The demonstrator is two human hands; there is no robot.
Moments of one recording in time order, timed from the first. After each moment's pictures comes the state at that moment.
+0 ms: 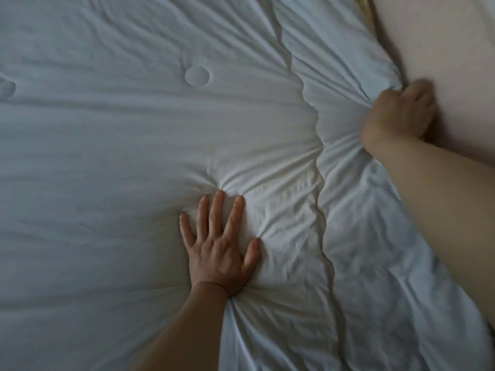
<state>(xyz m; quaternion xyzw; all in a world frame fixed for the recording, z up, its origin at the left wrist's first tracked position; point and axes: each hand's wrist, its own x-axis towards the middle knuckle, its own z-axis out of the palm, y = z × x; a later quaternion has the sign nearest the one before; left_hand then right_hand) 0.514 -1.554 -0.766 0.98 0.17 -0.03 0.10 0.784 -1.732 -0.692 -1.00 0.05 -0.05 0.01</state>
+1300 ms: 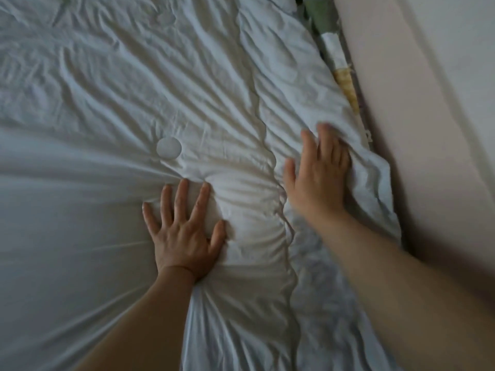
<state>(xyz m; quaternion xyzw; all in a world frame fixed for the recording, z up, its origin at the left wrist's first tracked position) 0.672 -1.500 -0.771 0.97 0.23 0.00 0.06 0.828 -1.673 -0.733 -0.96 -0.18 -0.16 0.13</state>
